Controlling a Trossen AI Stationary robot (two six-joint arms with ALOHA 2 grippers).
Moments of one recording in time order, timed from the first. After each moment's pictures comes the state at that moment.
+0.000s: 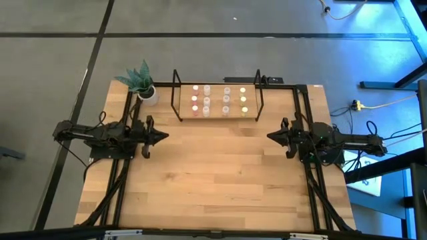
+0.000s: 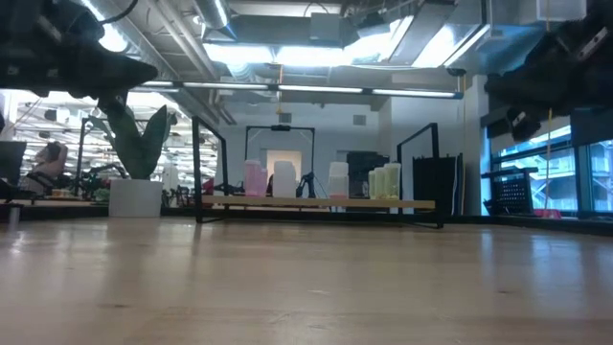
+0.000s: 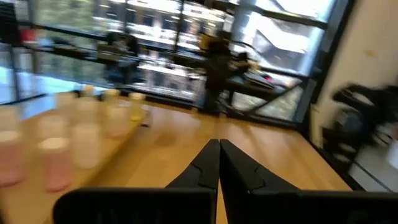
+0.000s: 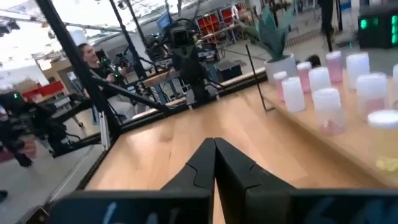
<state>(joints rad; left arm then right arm) -0.12 0.01 0.01 0.05 -0.23 -0.20 -0.03 0.01 0.01 0.02 0.00 0.35</state>
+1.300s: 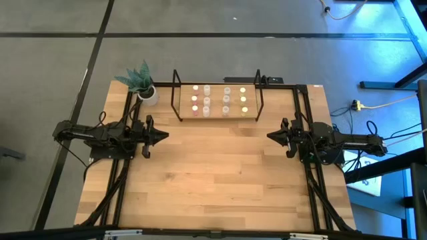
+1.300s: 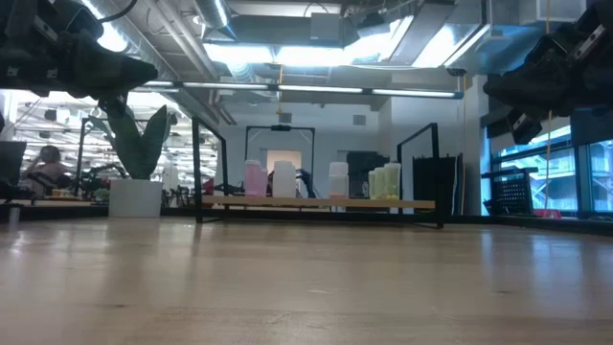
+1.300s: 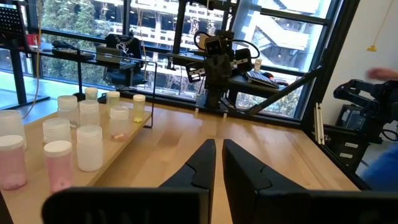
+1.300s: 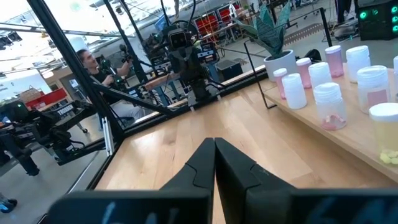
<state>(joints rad) -0.12 0.01 0.01 0.05 -0.22 -0.17 -0.03 0.02 0.01 0.02 0.01 0.41</state>
